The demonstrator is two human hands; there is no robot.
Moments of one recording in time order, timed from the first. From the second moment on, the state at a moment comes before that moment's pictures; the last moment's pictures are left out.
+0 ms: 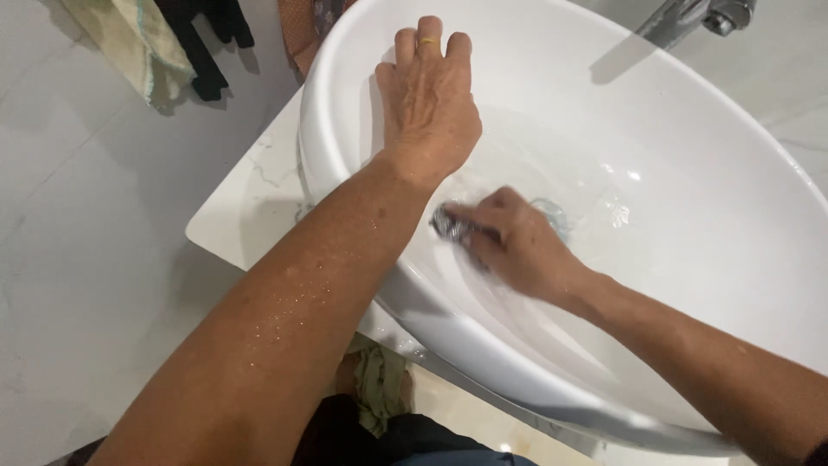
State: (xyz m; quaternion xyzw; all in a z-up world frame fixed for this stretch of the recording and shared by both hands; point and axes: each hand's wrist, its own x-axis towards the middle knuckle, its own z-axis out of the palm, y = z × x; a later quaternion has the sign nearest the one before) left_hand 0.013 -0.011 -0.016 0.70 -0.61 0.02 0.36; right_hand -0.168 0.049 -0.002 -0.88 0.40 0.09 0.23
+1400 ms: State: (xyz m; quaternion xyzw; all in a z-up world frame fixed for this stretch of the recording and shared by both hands) left_hand -0.018 0.034 0.015 0.66 -0.72 -0.13 -0.18; right_hand -0.420 0.091 0.072 -0.75 0.14 0.62 -0.16
